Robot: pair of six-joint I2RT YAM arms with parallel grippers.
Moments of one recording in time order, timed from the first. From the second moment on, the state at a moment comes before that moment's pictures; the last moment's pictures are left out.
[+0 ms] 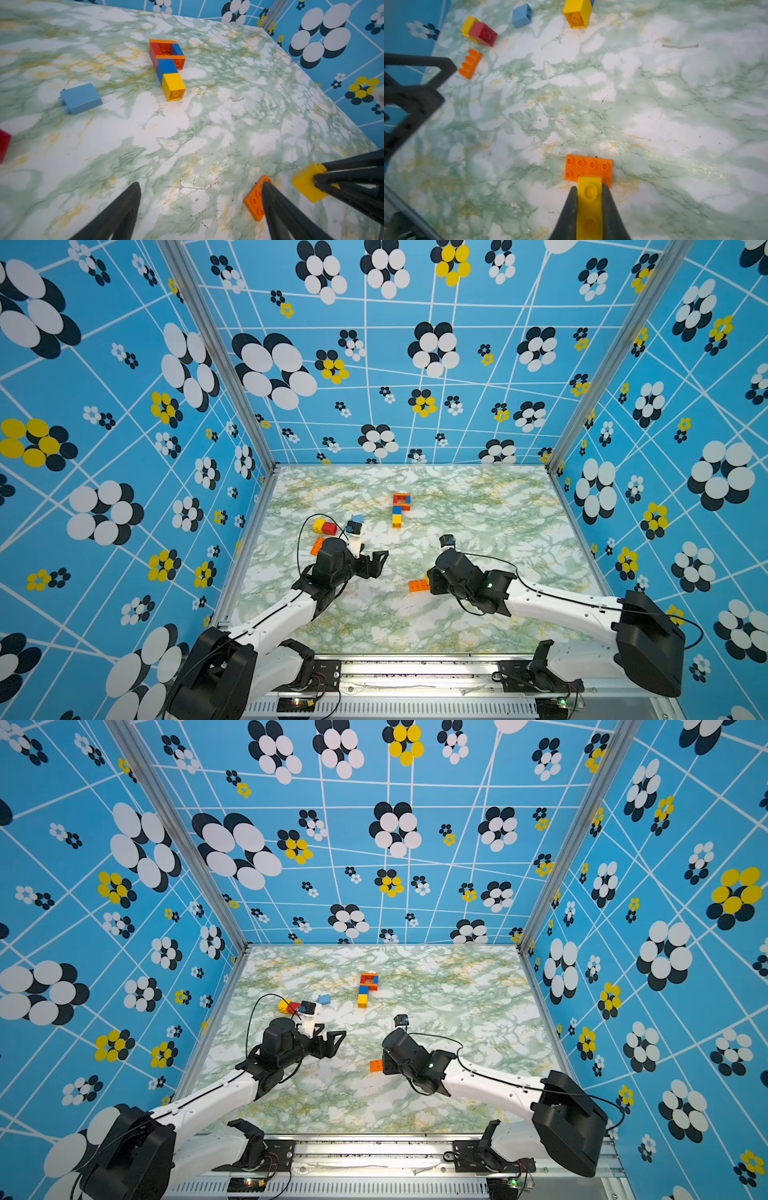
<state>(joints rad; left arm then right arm) -0.41 1.13 0.40 0.25 0.24 -0.30 0.97 1.37 0.73 -0.23 0.28 0.72</state>
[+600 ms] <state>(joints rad) -0.38 1.11 0.40 0.20 0.18 -0.38 1.05 1.49 0.71 -0.17 0.50 0.73</state>
